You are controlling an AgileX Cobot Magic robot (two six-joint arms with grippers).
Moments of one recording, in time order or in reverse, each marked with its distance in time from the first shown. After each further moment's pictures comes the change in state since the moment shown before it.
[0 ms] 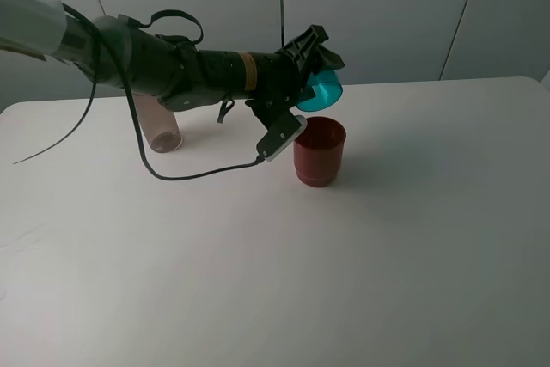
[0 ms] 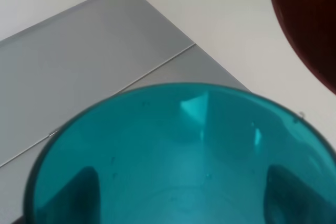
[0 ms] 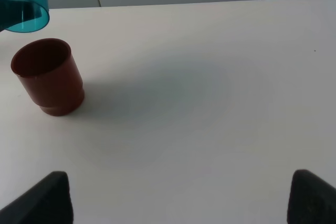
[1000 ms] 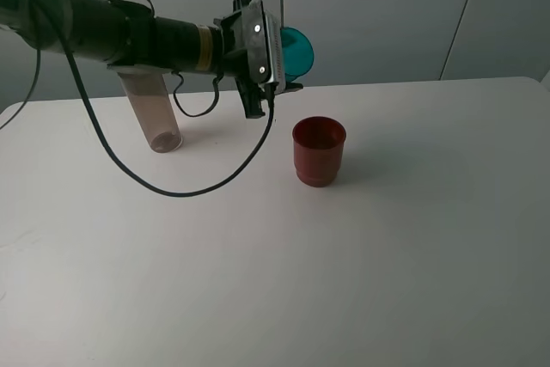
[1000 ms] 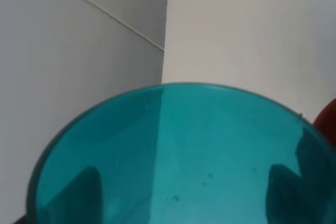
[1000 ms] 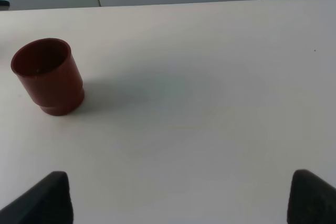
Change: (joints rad) left arm 0.155 -0.087 0.000 0.528 -0.067 -1.702; right arm 0.000 0.000 0.000 0.000 0.000 0.000
